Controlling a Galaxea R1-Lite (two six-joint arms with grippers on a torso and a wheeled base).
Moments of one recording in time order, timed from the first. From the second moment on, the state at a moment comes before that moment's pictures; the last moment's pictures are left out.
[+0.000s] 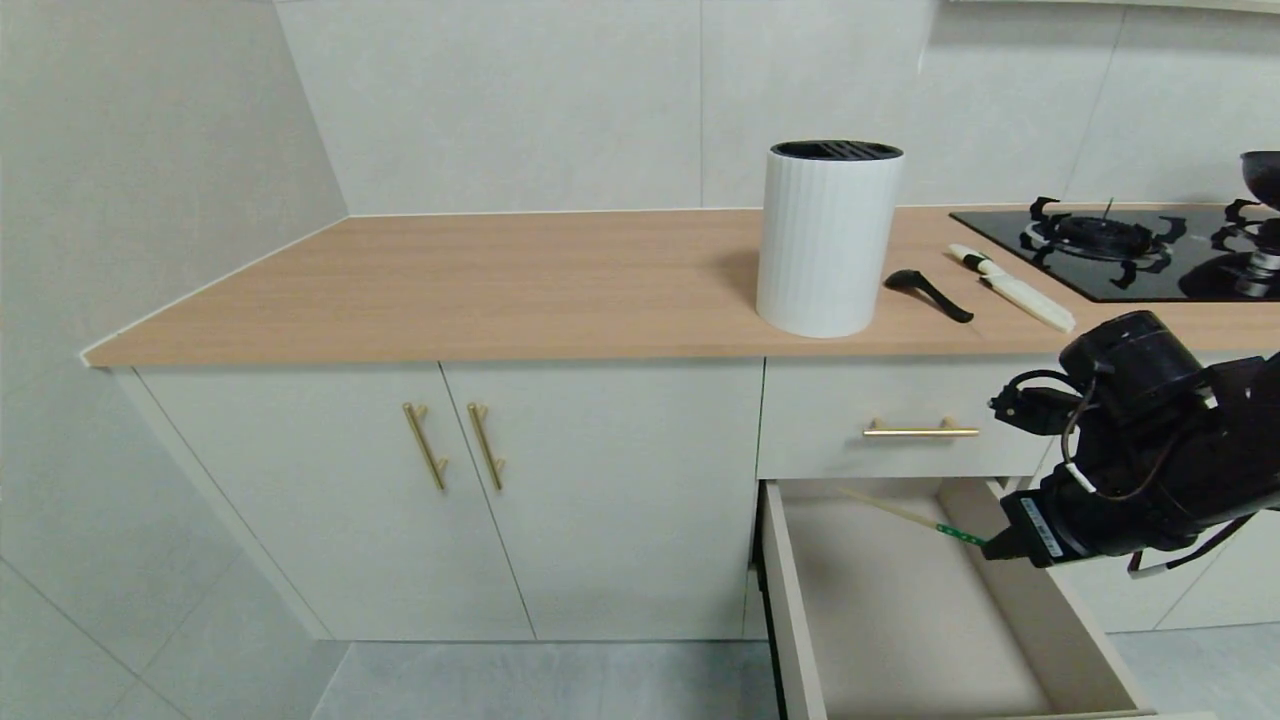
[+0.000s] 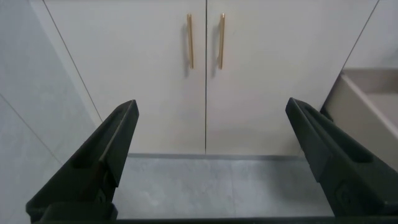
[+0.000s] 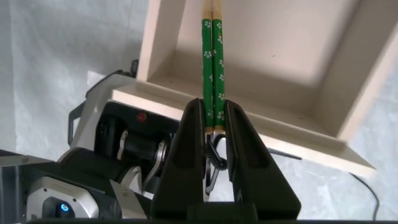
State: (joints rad) left arm 0.00 0.00 0.00 0.00 0.02 0.00; right arm 0.25 1.69 -1.06 0.43 0.13 0.05
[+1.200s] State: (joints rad) left arm 0.00 0.00 0.00 0.00 0.02 0.00; right arm 0.25 1.76 -1.06 0.31 0.12 0.05
